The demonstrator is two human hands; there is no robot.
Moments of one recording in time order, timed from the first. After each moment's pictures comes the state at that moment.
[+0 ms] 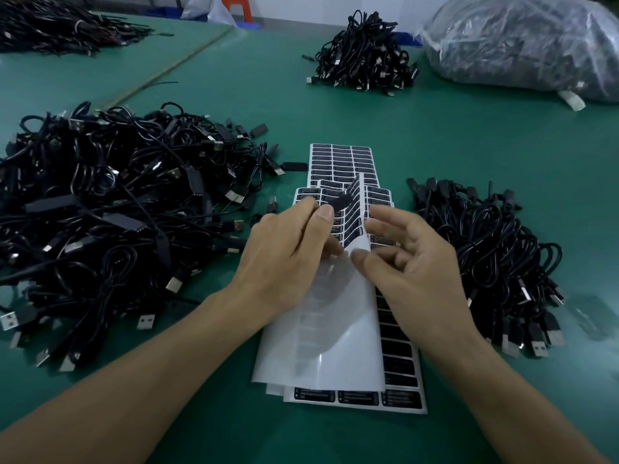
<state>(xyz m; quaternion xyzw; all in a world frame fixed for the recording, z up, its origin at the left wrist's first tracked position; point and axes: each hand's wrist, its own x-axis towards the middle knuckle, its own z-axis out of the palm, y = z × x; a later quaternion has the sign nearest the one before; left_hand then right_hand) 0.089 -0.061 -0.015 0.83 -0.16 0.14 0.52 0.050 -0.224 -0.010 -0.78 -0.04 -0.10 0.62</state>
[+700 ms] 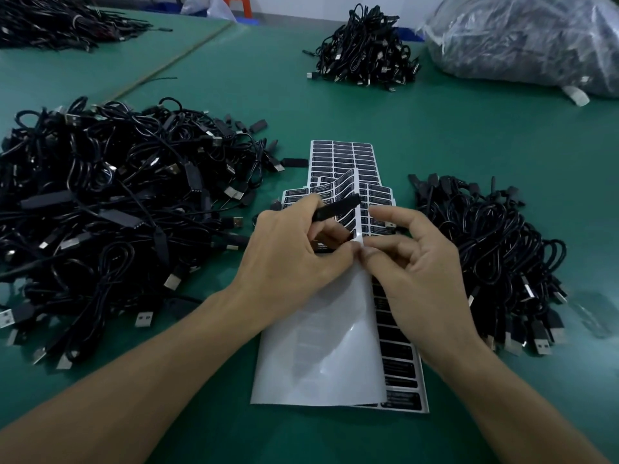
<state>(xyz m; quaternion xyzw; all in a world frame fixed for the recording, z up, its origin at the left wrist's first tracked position) 0.084 -0.064 -0.009 0.86 -0.17 0.15 0.47 0.051 -0.222 -0.014 -0.78 -0.04 -0.10 0.61</state>
